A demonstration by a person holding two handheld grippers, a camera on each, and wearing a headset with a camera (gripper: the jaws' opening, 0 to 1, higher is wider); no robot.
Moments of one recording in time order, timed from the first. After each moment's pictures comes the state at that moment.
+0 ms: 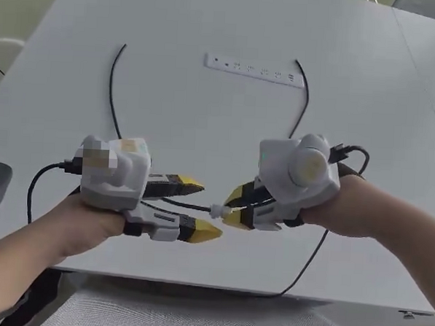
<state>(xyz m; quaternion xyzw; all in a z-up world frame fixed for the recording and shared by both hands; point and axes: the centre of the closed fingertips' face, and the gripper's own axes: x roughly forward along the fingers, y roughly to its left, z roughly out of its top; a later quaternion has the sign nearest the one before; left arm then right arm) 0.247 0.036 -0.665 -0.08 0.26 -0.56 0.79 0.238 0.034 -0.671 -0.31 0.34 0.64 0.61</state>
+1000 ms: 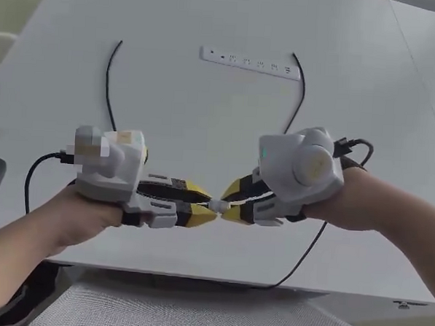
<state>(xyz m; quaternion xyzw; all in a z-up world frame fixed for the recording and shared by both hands) 0.236 0.028 -0.655 -0.09 0.24 -0.60 0.76 0.230 0.032 -0.664 -0.33 0.31 0.66 0.60</state>
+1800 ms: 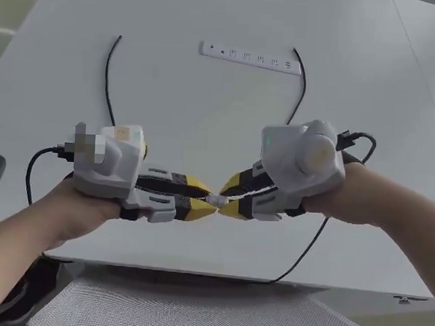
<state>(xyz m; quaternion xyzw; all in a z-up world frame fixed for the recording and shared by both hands) 0.236 0.029 -0.648 -0.06 0.21 -0.61 0.76 0.234 0.035 -0.660 -0.28 0.33 0.66 0.62</state>
